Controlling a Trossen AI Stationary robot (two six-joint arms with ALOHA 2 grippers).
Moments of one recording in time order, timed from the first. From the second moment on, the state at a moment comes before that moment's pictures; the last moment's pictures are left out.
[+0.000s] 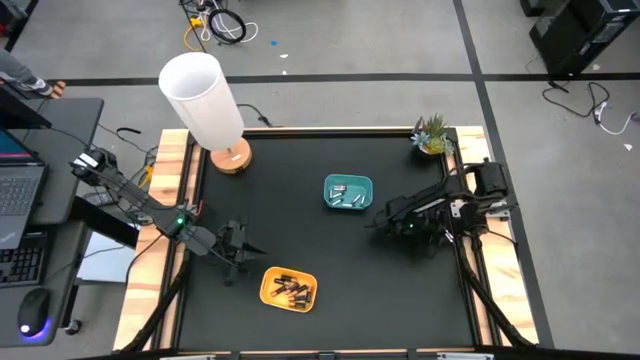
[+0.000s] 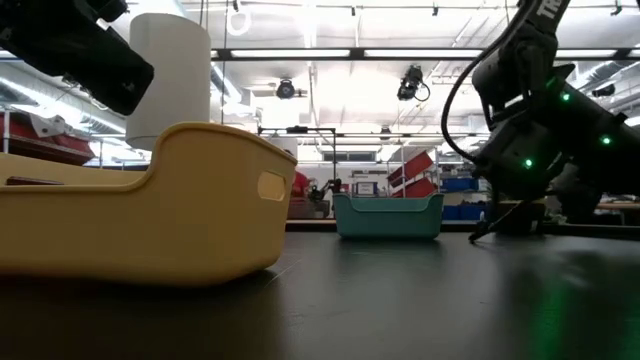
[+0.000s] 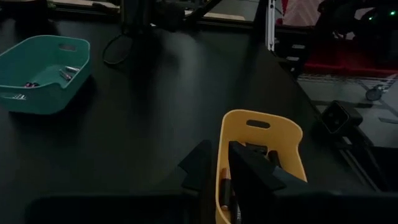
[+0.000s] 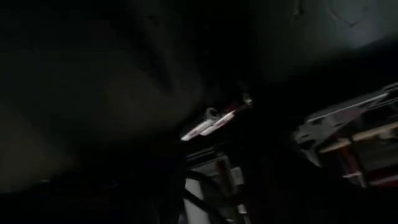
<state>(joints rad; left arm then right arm) -0.57 0.90 0.35 0.18 -0.39 -0.32 0.04 1.83 0.78 -1.37 -0.12 0.44</state>
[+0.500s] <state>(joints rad) -0.57 0.90 0.35 0.16 -0.35 -0.32 0.05 1.99 0.78 -1.33 -0.14 0.27</state>
